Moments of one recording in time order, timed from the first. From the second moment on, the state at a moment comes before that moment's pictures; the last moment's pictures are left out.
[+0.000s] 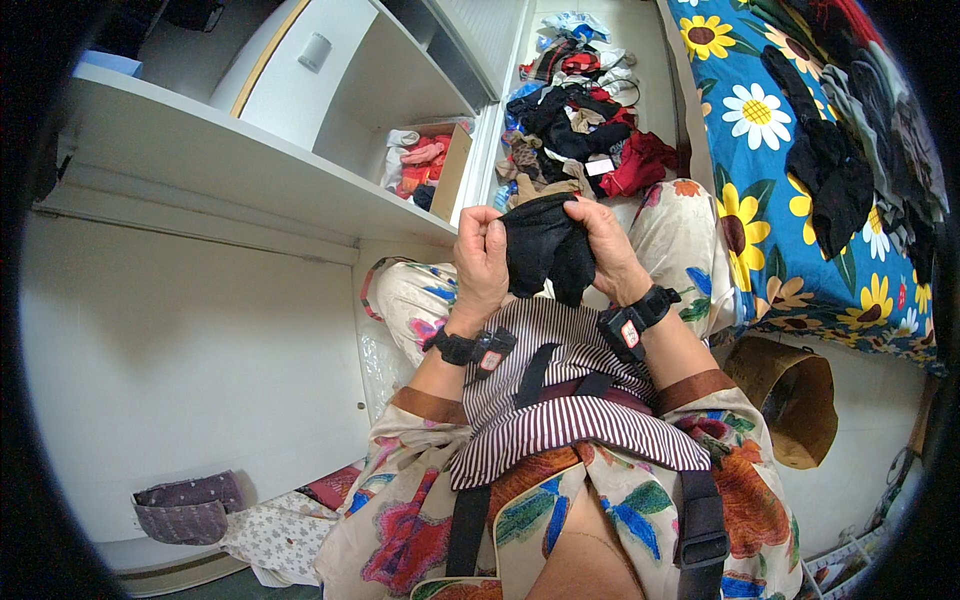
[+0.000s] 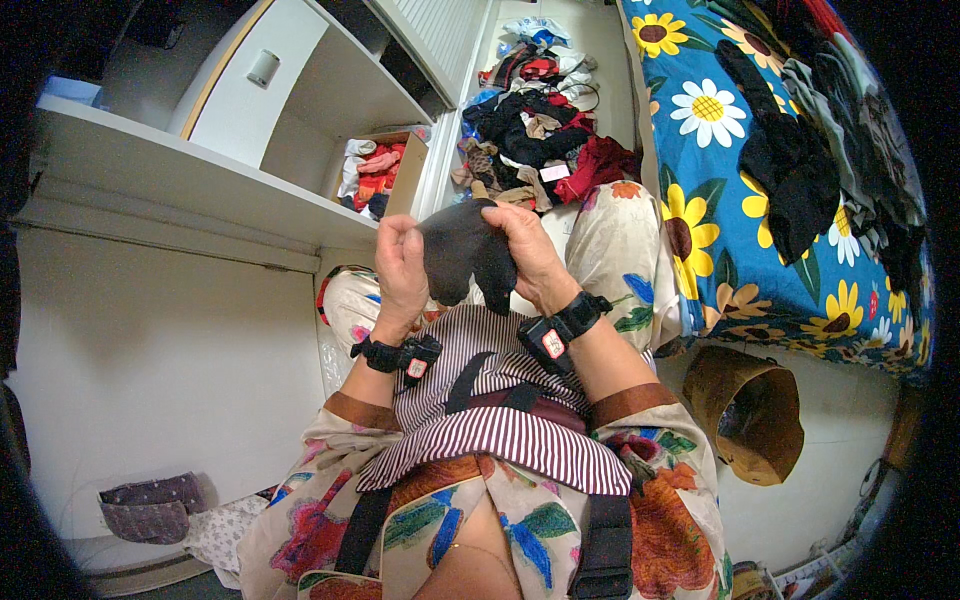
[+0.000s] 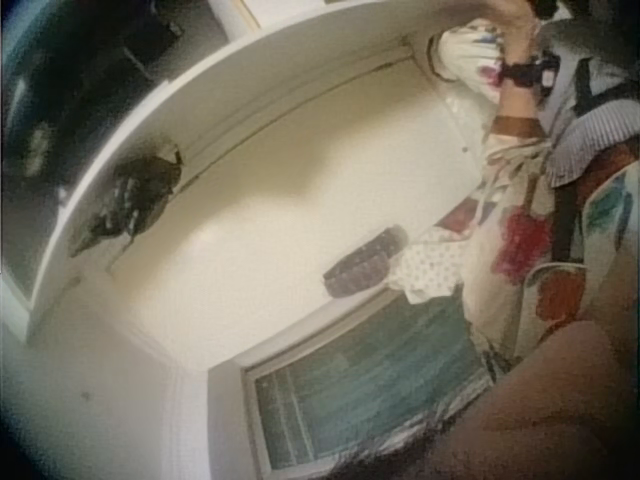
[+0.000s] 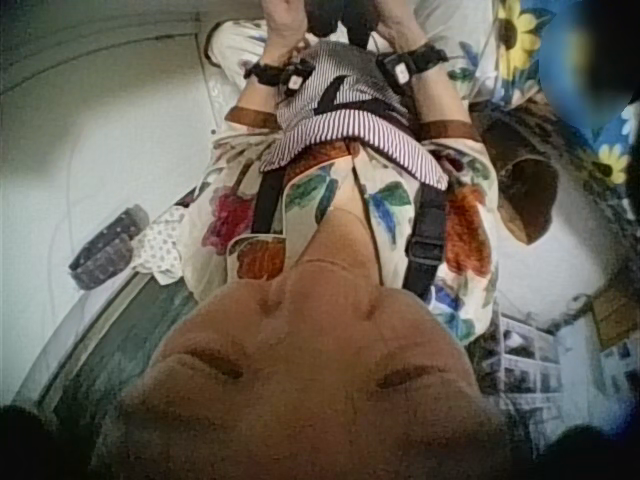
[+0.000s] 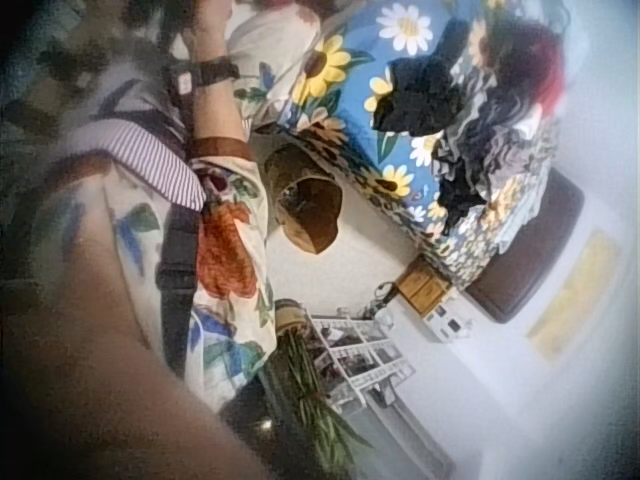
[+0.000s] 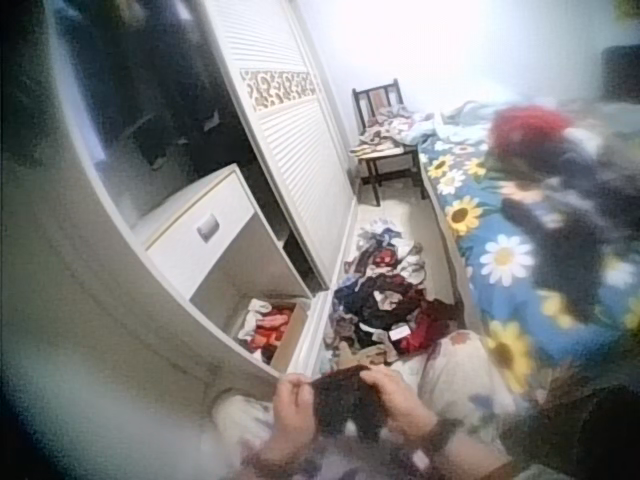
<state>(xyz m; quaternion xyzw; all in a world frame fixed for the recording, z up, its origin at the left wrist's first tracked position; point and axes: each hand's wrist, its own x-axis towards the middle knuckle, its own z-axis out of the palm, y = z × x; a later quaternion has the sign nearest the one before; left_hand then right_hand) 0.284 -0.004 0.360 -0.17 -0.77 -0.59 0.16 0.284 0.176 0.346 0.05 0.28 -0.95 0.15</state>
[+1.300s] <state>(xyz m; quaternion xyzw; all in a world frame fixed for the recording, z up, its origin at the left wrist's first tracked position) 0.267 0.021 0.370 -0.21 -0.83 -0.50 0.13 0.260 0.190 0.320 0.09 0.09 -0.98 0.12</state>
